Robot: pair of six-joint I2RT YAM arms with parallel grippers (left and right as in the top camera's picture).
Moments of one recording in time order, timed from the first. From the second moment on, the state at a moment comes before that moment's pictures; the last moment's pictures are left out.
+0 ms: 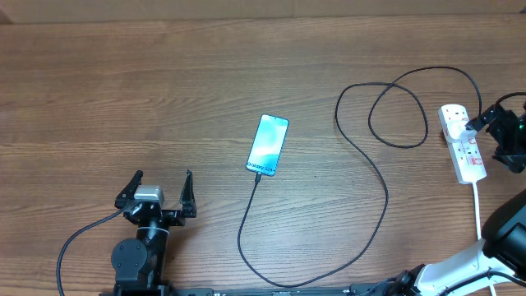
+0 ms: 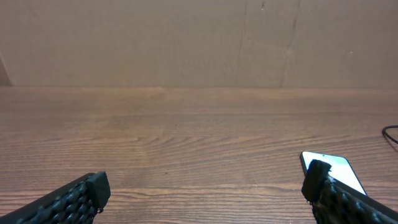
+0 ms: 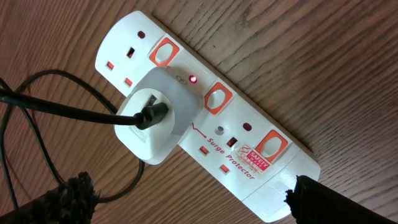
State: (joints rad) left arm 0.00 0.01 0.01 -0.07 0.05 -0.05; right arm -0.69 1.89 1.50 -0.97 -0.28 0.15
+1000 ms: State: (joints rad) left arm 0.00 0.01 0.01 -0.07 0.05 -0.05; right arm -0.45 1.58 1.49 -0.96 -0.28 0.15
